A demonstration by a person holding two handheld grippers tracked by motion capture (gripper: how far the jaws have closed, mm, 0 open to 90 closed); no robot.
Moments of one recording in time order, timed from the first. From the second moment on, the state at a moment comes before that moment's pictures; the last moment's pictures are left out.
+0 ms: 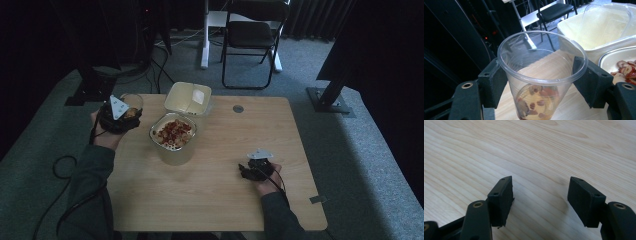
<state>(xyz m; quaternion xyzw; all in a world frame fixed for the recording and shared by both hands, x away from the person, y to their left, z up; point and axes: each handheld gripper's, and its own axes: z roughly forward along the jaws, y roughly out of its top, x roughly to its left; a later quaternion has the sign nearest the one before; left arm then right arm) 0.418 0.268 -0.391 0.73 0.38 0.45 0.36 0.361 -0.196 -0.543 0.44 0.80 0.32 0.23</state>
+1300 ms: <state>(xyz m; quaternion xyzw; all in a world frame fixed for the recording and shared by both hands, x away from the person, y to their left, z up) 0.411 0.201 -0.372 0.79 0.17 0.57 0.14 0.363 -0.211 -0.548 0.47 0.78 0.35 0.21</state>
